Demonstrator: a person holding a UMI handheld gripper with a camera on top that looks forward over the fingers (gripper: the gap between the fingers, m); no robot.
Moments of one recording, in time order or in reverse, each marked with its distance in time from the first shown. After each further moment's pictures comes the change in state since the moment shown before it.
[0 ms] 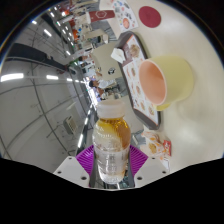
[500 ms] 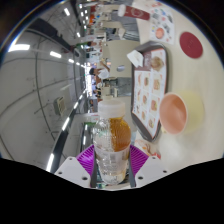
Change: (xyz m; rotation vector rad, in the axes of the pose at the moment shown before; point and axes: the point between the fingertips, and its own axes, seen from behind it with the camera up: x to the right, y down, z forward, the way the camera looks) arm -0.013 -0.021 -0.006 -0.097 0.118 -0.261
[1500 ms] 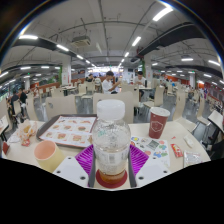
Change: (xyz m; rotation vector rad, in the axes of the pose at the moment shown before) arm 0.108 -0.275 -0.107 0.179 0.530 -1.502
